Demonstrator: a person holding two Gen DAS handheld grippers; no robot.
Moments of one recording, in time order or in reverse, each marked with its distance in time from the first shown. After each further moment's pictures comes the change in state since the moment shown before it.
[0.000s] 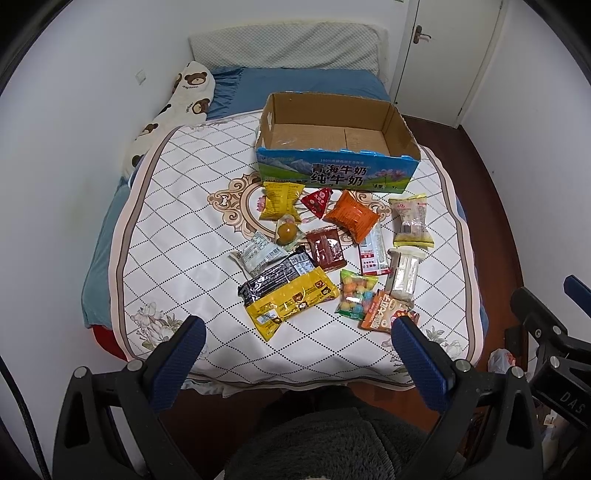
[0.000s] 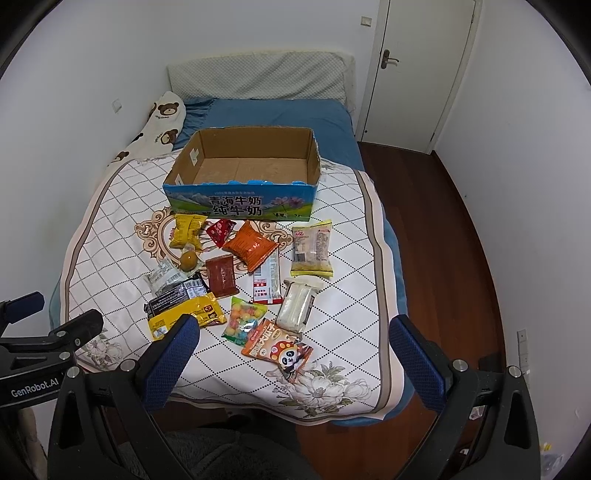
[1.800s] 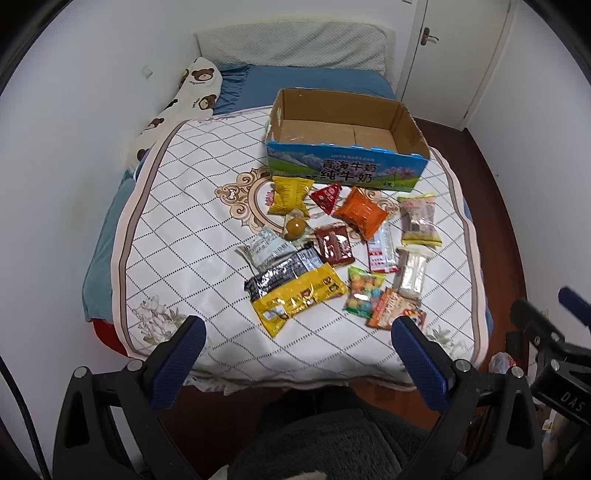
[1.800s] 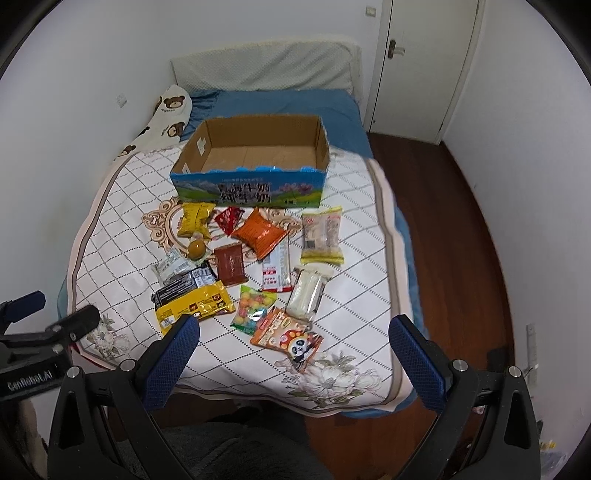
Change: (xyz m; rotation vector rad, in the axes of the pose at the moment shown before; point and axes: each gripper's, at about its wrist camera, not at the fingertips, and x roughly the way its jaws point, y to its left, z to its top) left arm 0.009 0.010 -0.008 -0.014 -0.008 0.020; right arm 0.019 0.003 -0.007 0.018 0.074 0.062
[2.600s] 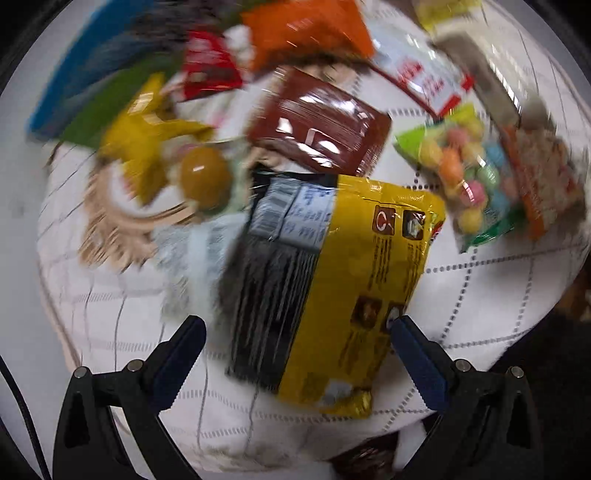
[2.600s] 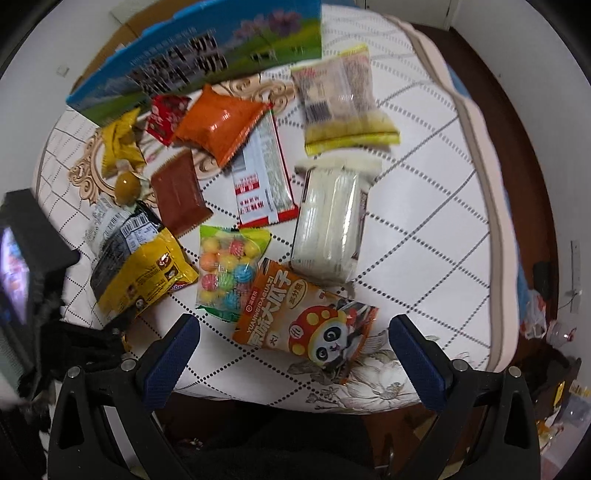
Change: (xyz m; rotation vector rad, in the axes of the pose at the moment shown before) left arm 0.295 -0.043 -0.002 0.831 0.369 0.096; right arm 0.255 -0.021 -0.020 0.176 0.397 0.090
